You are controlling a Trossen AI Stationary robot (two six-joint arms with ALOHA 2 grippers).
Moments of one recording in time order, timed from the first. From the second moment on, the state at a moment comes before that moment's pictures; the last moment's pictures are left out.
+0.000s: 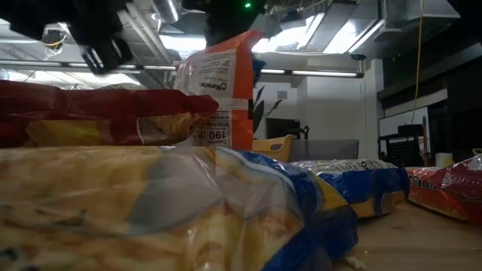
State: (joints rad) left arm -0.32 0.96 0.38 0.44 0.22 -0.75; right arm 0.10 2.09 1.87 -0.62 0.58 -0.58
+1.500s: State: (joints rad) left arm -0.35 0.52 0.38 0.26 -0.04 -0.56; right arm -0.25 2.32 1.87 -0.07 0.22 -0.72
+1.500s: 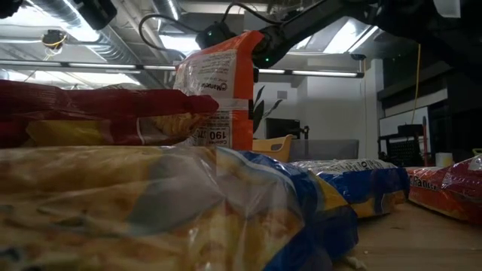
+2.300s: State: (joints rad) left arm -0.35 0.52 0.38 0.19 -0.05 -0.55; right arm -0.28 2.32 1.87 0.07 0.19 -0.76
